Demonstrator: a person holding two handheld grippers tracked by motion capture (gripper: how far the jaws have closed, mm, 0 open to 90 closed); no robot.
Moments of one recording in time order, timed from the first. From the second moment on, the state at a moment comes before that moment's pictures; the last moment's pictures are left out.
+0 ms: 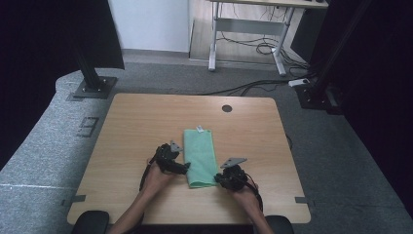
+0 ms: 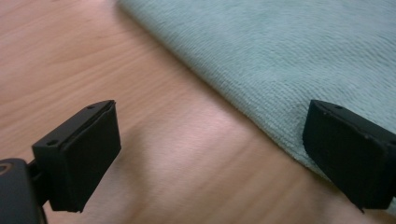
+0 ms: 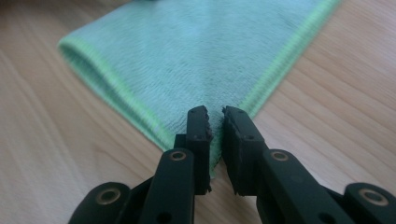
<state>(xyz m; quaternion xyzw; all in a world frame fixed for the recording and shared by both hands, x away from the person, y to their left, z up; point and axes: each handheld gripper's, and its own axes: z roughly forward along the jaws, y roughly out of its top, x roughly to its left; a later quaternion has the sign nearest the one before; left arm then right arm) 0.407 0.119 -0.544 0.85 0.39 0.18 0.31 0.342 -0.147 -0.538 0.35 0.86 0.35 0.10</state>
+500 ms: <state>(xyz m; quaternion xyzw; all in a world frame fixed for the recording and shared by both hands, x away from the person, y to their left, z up) 0.358 0.122 -0.538 0.86 0.36 0.14 0.33 0.336 -0.135 -0.540 0.34 0.86 0.35 0.11</state>
